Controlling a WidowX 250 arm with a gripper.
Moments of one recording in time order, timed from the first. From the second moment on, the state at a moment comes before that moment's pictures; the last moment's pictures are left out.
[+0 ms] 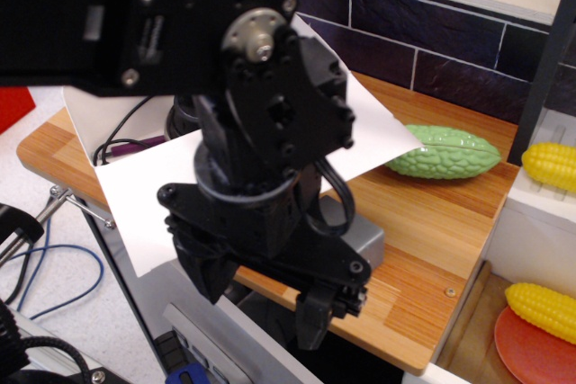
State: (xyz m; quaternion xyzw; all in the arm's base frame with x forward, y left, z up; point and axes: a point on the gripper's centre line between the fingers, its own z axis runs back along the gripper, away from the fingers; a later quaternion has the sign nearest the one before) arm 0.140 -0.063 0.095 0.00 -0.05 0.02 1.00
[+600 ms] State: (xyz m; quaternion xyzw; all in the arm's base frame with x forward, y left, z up) arm 0.140 -0.059 0.086 0.07 -0.07 0.12 0.99
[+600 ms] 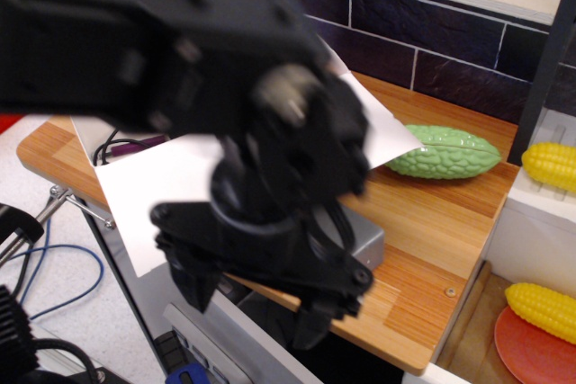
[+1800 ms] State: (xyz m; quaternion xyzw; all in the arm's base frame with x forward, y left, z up) arm 0.190 -0.007 0.071 0.19 -0.17 0.33 0.91
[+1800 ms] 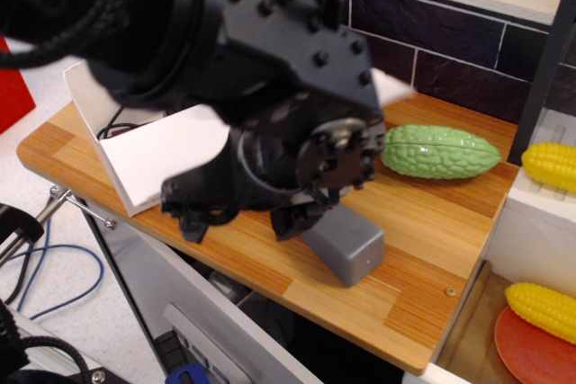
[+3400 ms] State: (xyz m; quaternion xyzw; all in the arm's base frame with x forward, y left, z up) arm 0.198 0.090 0.122 0.12 -0.07 -0.23 0.96
